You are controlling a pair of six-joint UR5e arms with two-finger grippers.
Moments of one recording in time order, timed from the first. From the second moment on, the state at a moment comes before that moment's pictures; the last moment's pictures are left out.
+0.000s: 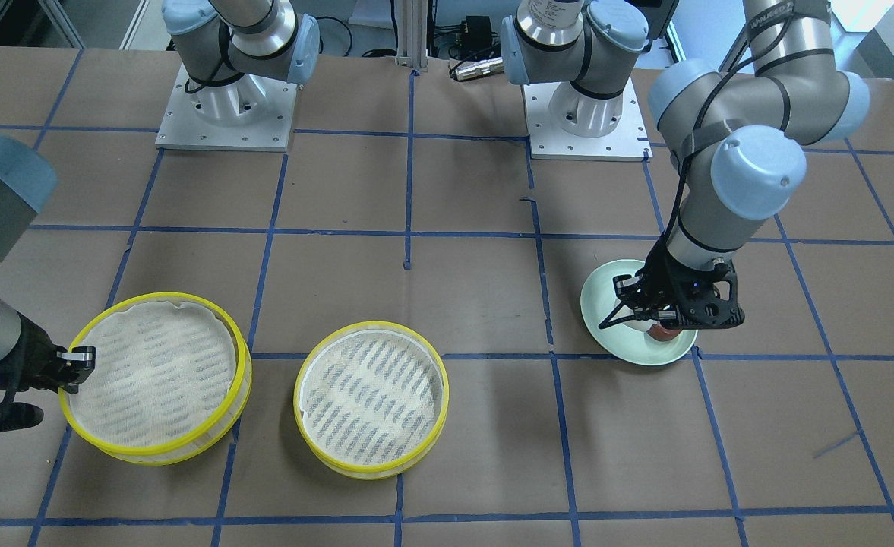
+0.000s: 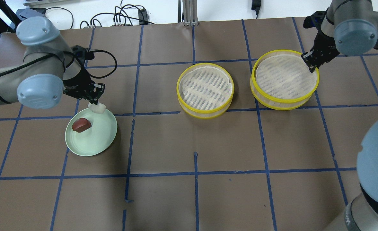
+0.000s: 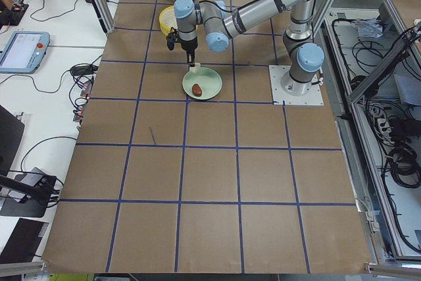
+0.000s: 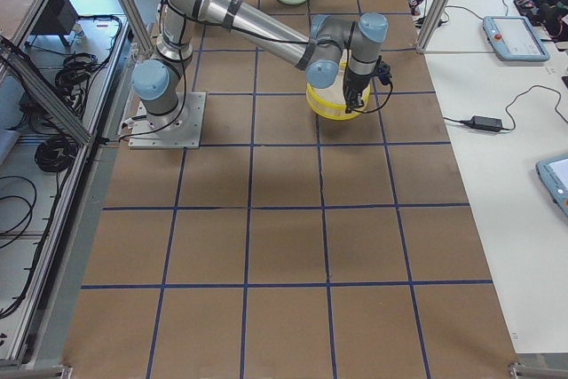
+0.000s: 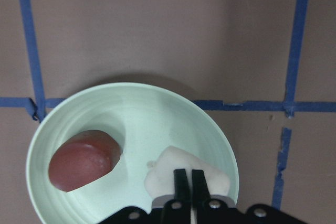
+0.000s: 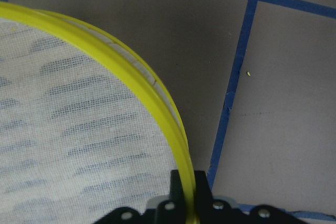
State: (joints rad) left arm -1.43 -1.74 -1.82 -1.12 1.61 0.12; right arm 1.32 -1.13 1.53 -1.96 -1.67 -0.44
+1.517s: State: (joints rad) left arm -1.83 -2.01 -1.66 -0.75 1.48 -0.45; right arm 1.32 -1.14 1.53 -1.96 -1.67 -0.45
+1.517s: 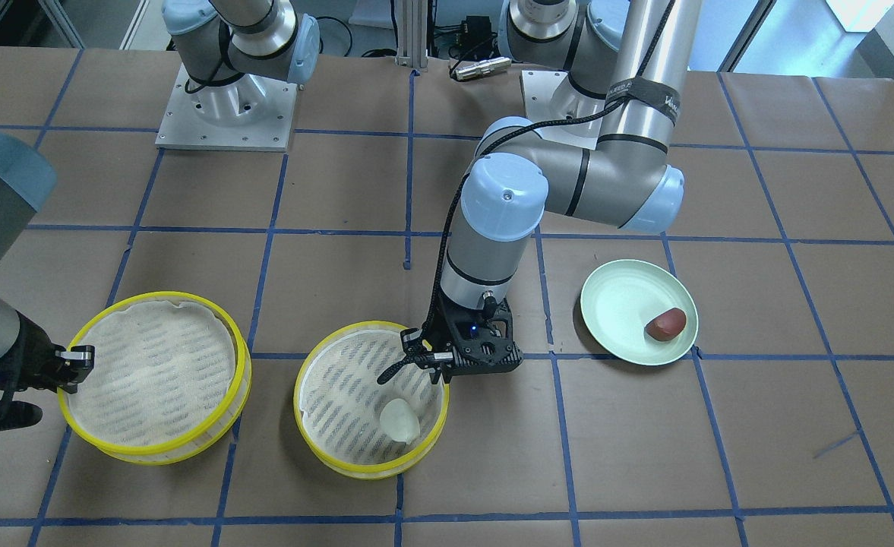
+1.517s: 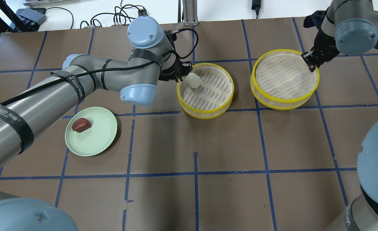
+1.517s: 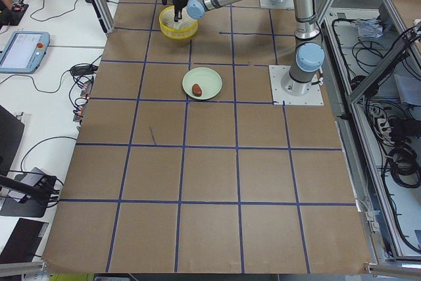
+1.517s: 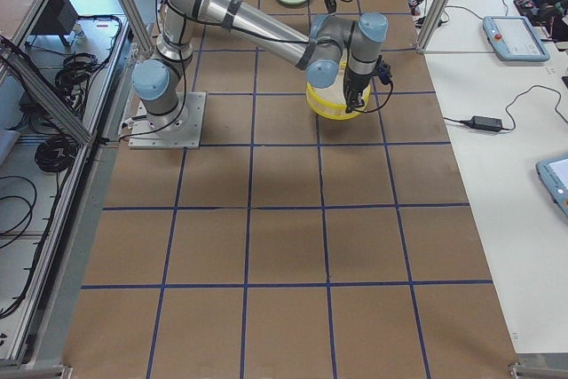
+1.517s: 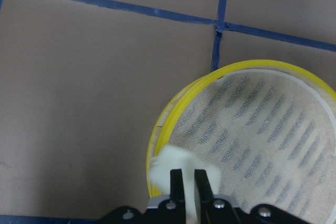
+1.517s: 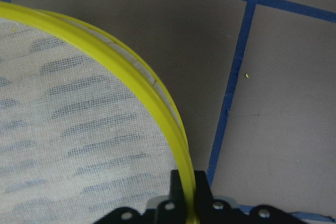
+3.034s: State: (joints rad) left arm -1.33 -1.76 -2.07 -0.87 1.63 0.35; right arm 1.71 -1.12 1.48 -1.92 -1.59 0.26
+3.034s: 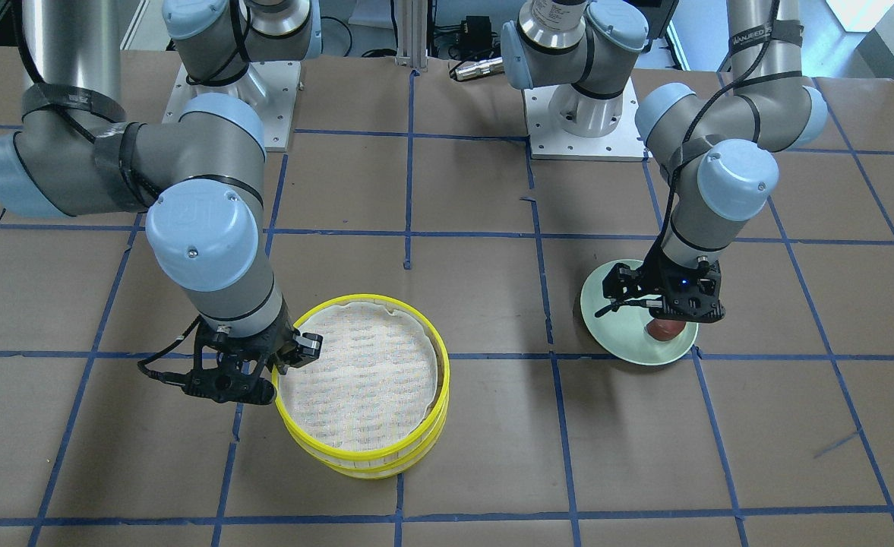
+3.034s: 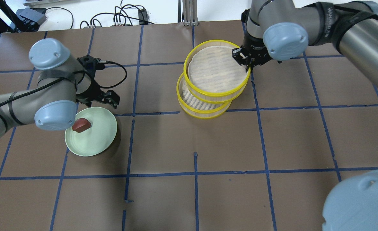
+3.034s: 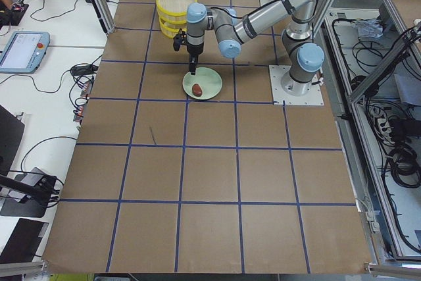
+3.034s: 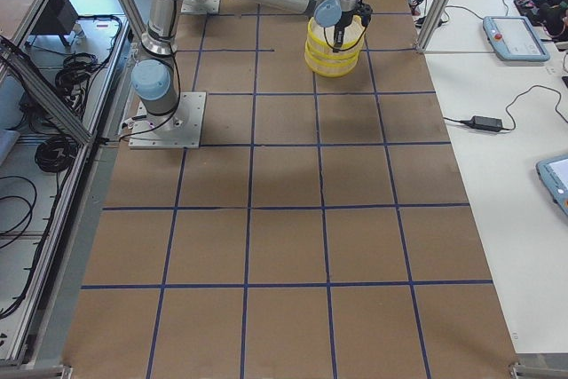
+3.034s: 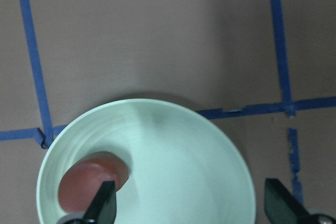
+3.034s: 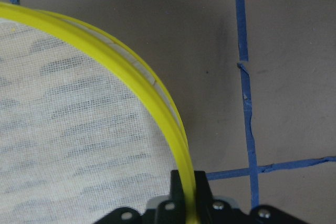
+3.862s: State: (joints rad) left arm -1.31 -1.83 -2.07 -0.86 1.72 0.37; right arm 1.72 -1.10 1.49 -1.91 -1.60 0.29
